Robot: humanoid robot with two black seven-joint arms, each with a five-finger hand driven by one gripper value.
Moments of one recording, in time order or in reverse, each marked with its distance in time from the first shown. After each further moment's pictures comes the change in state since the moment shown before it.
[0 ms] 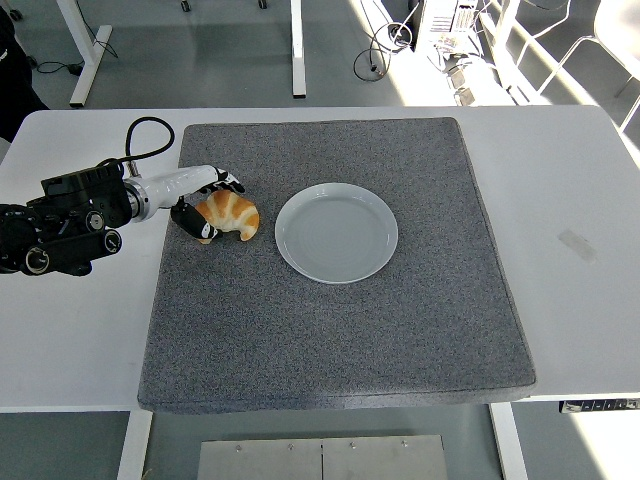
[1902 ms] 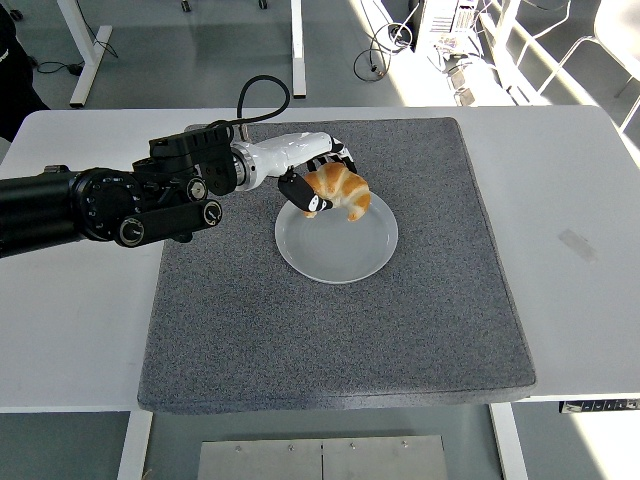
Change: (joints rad) left arm -0.117 -0.247 -0.083 0.025 -0.004 -0.014 0.006; right arm 0.000 0.000 0.000 0.000 0.000 0.000 0.000
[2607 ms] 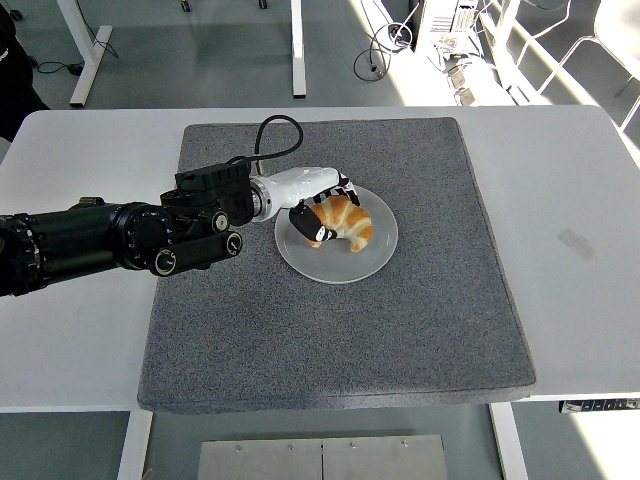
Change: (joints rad) left arm 0.084 -0.098 0.024 0.115 0.020 0.000 -0.002; right arm 0.000 0.000 0.000 0.000 0.000 0.000 0.000
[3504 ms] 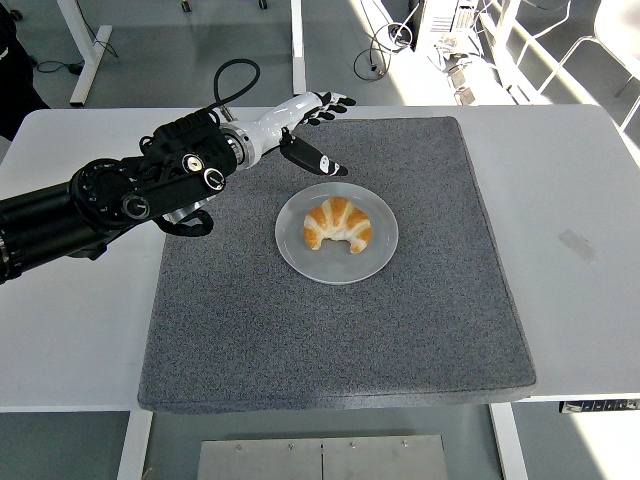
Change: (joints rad) left arm 0.046 0.095 -0.373 -0.001 -0.243 -0.011 -0.021; right arm 0.000 0.000 0.000 0.000 0.000 0.000 0.000
